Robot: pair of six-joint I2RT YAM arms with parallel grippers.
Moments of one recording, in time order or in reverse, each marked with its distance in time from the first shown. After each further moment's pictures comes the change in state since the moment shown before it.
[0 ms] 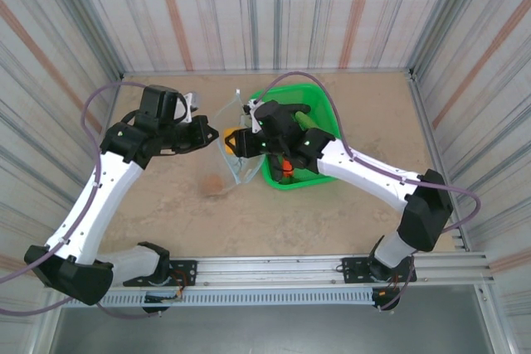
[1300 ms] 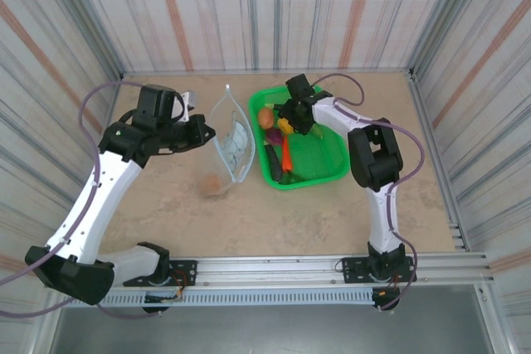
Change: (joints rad) left arm 0.020 0.002 0.000 -0.002 -0.011 0.023; right arm -0.467 0.550 0.271 -0.183 0.035 0.444
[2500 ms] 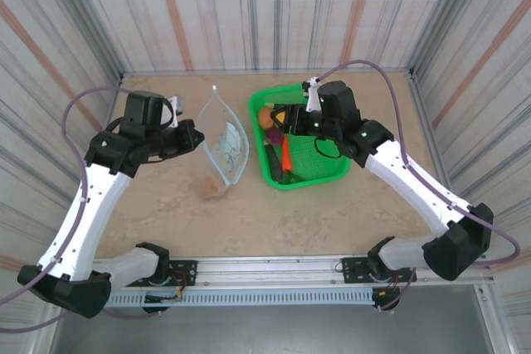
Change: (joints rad) left arm 0.035 -0.084 0.000 -0.079 -0.056 0.007; right arm 0.139 -0.800 -0.393 0.119 -0.200 -0.386
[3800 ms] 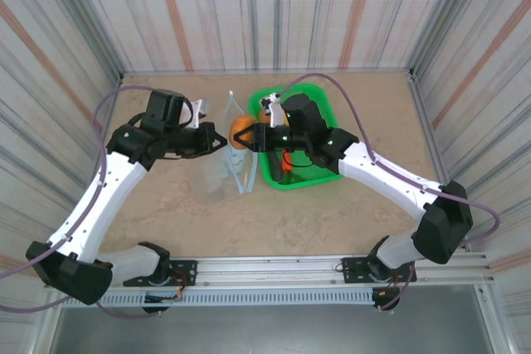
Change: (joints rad) left arm -0.080 0.081 -0.038 0.095 0.174 0.007; right arm 0.206 0.106 -0.034 0.215 -0.186 0.069
